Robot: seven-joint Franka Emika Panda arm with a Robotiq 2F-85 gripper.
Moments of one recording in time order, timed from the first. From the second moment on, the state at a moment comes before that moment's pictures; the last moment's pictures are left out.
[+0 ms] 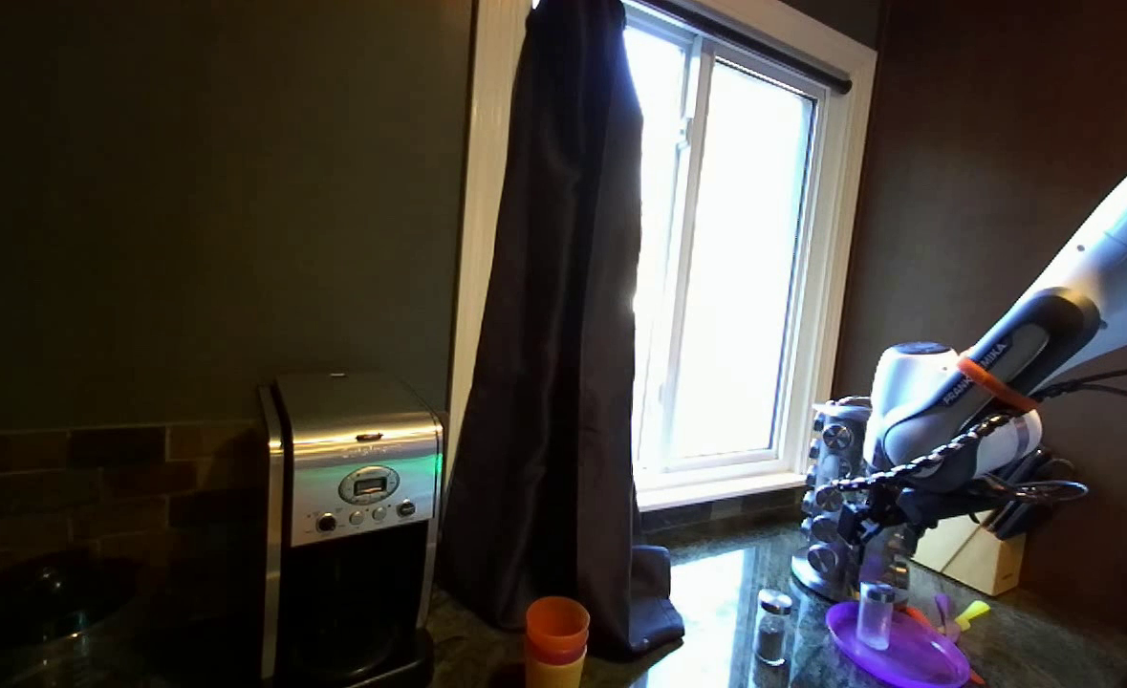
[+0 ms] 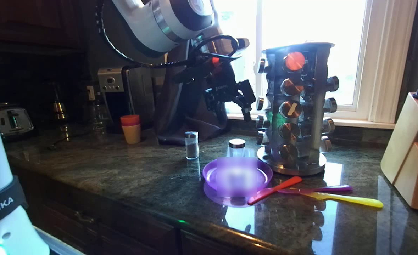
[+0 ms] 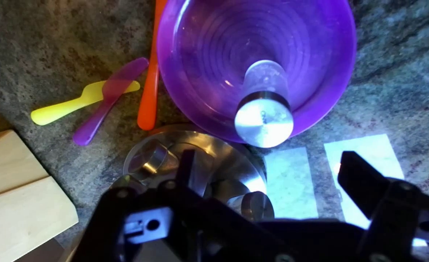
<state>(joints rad) -0.39 -0.14 -0.10 -2.63 -0.42 2.72 0.20</state>
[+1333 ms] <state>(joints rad) -0.30 0.04 -0.21 -2.56 -0.20 2.76 -0.14</state>
